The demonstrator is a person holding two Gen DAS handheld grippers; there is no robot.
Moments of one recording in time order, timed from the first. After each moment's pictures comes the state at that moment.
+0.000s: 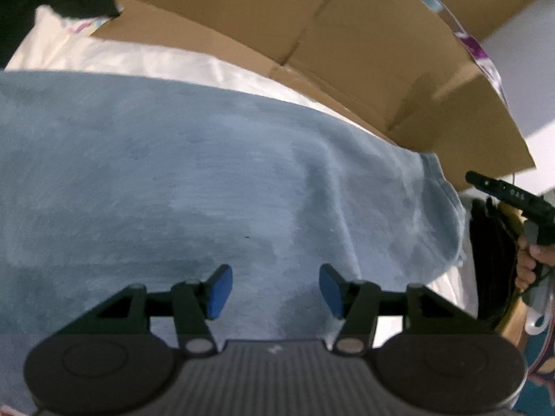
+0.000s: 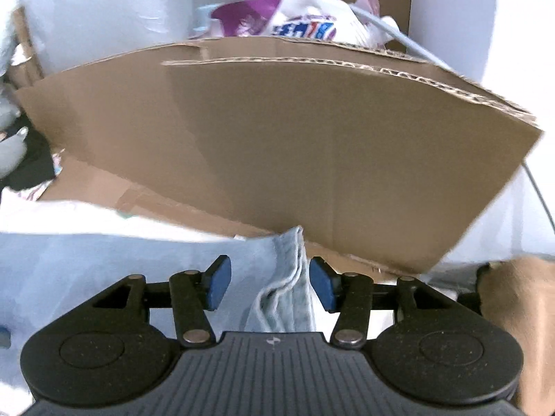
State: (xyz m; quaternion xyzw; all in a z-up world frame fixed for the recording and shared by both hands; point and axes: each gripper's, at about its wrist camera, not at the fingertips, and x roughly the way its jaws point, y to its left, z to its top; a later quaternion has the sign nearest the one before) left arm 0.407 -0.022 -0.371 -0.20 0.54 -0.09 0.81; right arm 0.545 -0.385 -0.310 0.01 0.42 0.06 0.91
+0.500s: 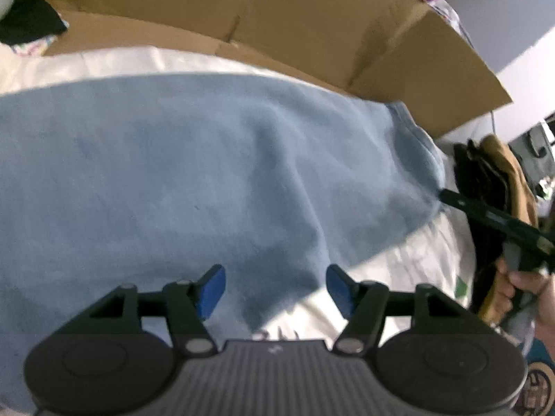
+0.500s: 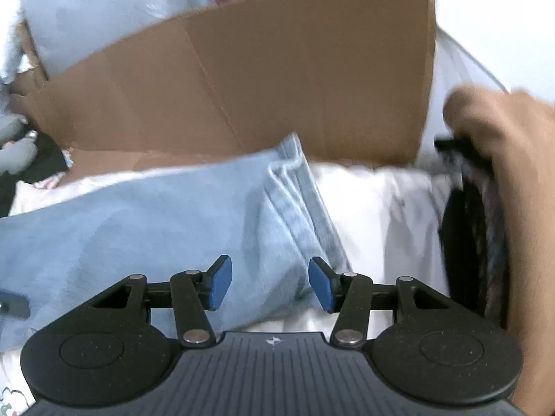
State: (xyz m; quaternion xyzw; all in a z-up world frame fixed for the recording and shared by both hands) left arm 0.391 -0.057 -0.369 -0.14 0.56 -0.14 0.81; right arm 0.432 -0.396 -0.343 0.09 0.41 0.02 0.91
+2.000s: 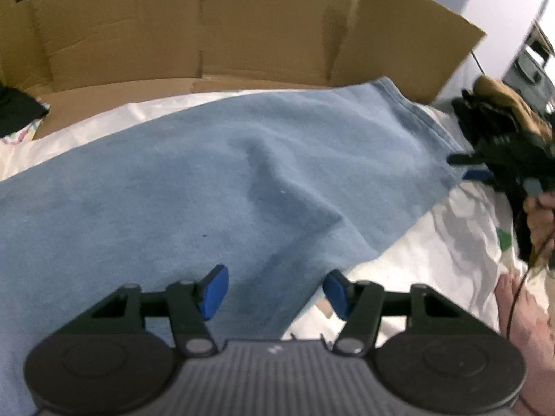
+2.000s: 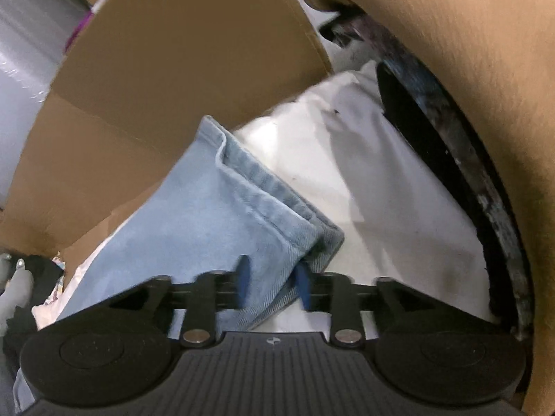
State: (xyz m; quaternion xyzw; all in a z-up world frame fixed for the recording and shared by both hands) left arm 0.380 -0.078 -0.367 0.01 0.50 -0.16 0.85; right arm 0.429 -0.440 -0.380 0.34 0.42 -0.08 0.84
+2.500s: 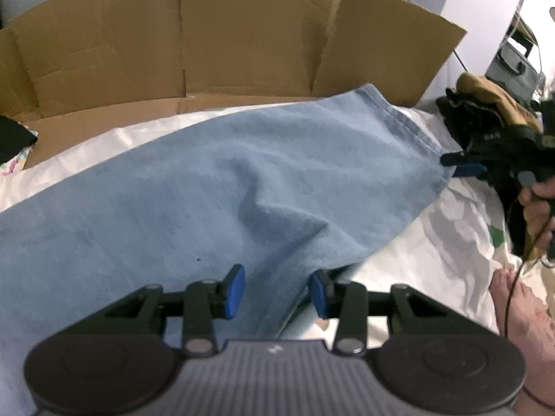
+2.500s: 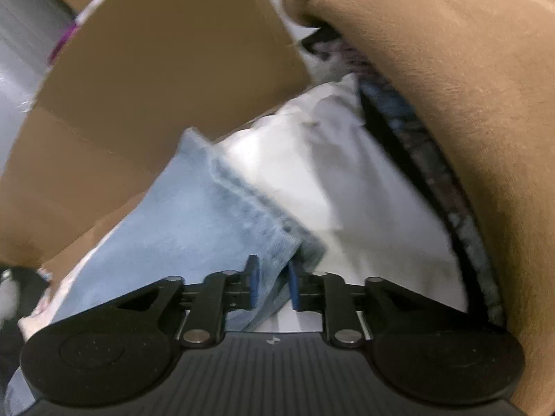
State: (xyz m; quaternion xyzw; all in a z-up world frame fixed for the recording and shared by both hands) left arm 0.388 -0.081 -0.354 0.02 0.48 -0.18 0.86; right arm 0.428 -0.441 -0.374 0.33 0.42 -0.10 0.84
